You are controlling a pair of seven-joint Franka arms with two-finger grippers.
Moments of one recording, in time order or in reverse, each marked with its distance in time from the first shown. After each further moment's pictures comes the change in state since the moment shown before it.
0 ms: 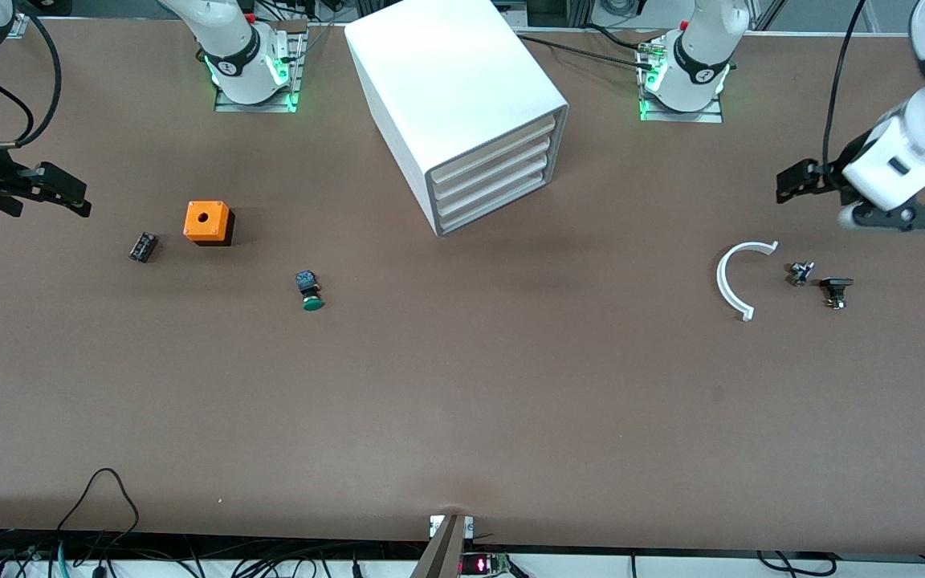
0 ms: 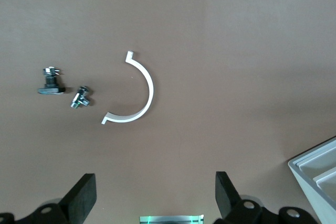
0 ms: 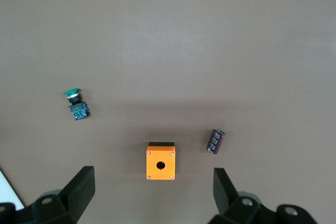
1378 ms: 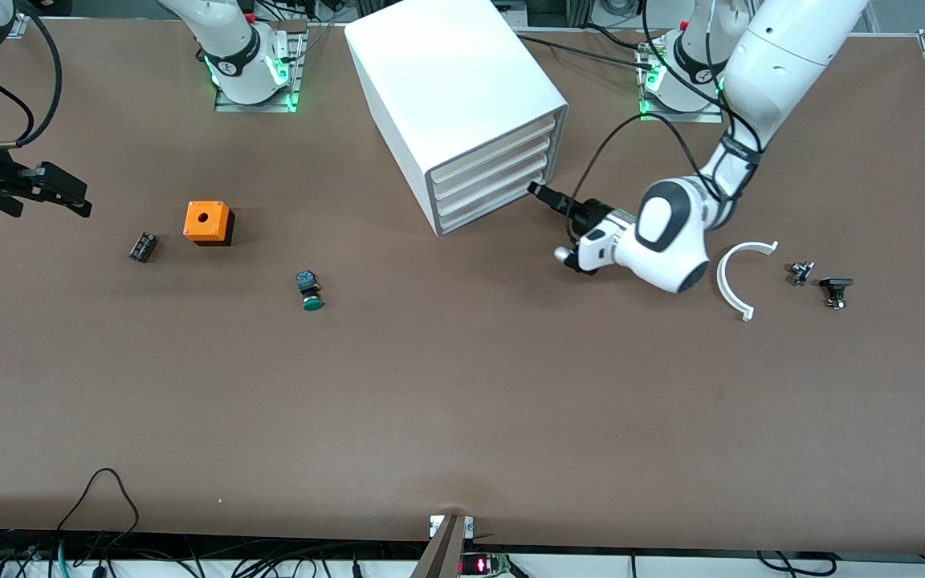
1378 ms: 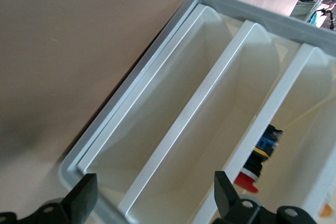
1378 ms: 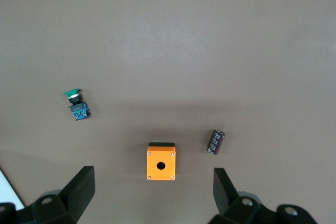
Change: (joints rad) left arm -0.111 0.577 -0.270 -0.210 -0.872 0.210 0.412; right arm 0.000 0.000 0.002 0.002 0.000 0.000 0.000
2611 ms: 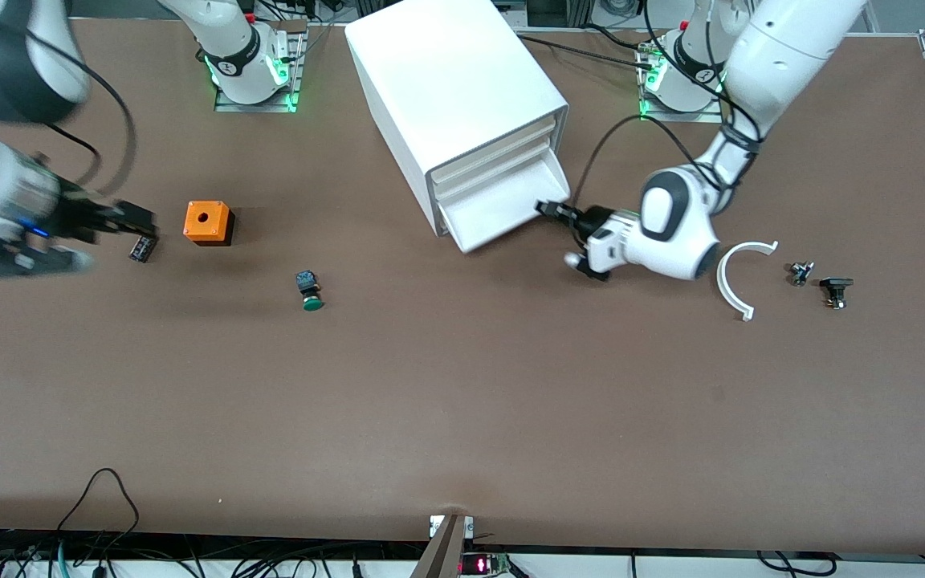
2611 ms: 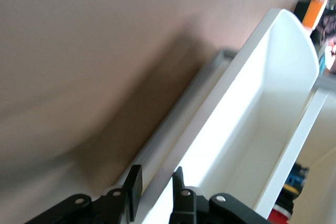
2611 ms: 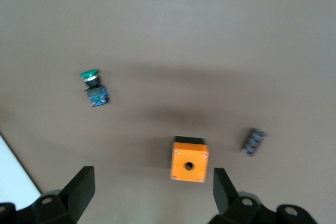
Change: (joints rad) left arm 0.042 -0.038 0.048 -0.040 -0.021 0.181 0.081; right arm 0.078 0.197 0.023 -0.006 0.082 0.024 -0.002
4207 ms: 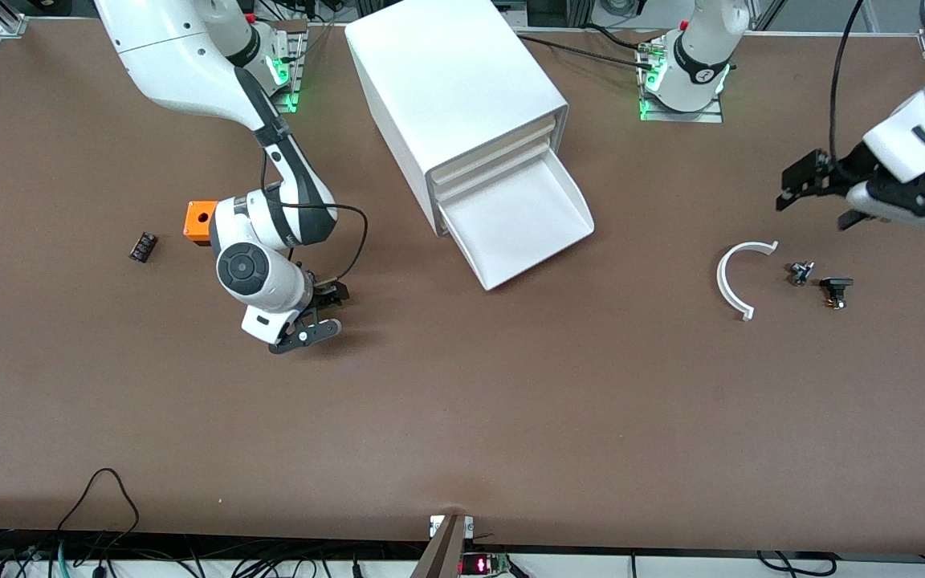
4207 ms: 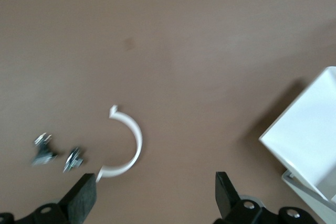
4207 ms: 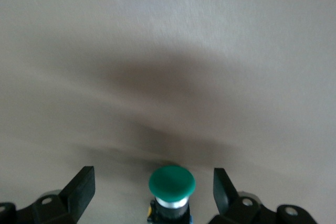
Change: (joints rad) left arm 0.072 -0.654 0.239 0.213 0.836 -0.249 -0.306; right arm 0.290 0.420 -0.001 -0.067 0.022 0.552 0.005
